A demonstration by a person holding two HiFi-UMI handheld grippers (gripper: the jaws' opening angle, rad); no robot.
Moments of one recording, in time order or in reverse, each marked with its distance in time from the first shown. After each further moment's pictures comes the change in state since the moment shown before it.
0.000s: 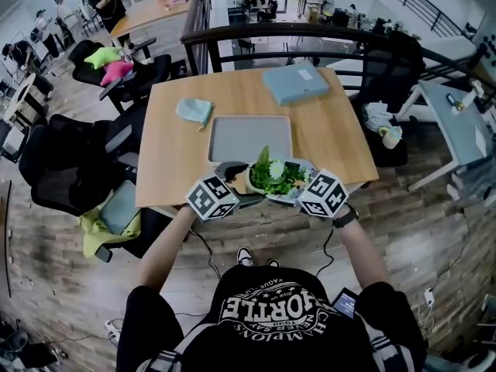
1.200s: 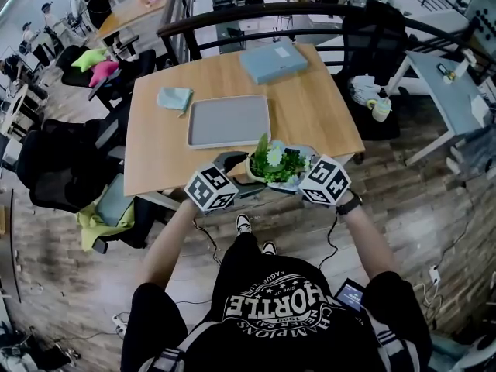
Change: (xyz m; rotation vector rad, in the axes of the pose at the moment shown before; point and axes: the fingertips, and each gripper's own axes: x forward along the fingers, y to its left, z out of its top) left arm 0.072 -0.078 0.026 -0.003 -0.012 -0.033; right arm -0.092 0.004 -0.059 0.007 0.003 -0.029
